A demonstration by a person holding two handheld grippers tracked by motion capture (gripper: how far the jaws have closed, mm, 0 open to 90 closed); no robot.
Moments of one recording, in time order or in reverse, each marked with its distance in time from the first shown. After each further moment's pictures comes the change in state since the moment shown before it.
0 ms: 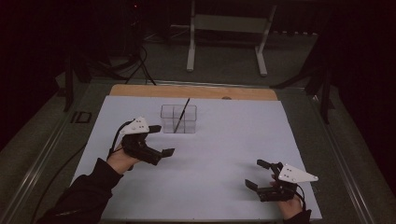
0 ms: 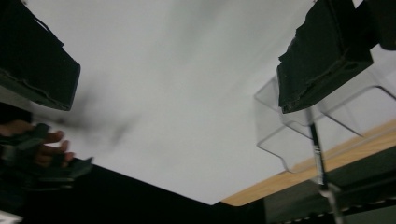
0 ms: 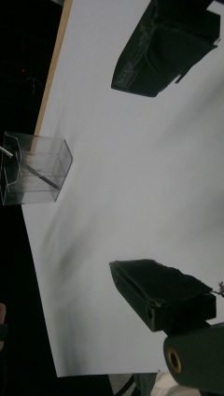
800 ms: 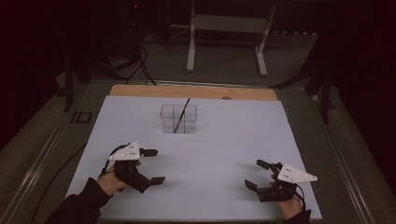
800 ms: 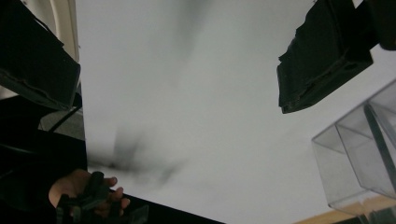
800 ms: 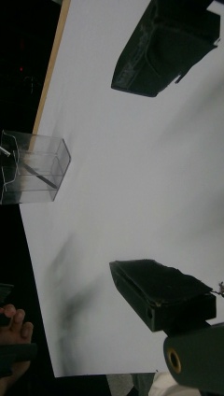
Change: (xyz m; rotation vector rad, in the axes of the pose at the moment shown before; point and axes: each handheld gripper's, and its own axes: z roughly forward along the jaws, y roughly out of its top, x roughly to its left) left arm -0.017 -0.060 -0.013 0.028 -0.155 0.042; right arm 0.001 0.000 0.001 0.010 0.001 -0.003
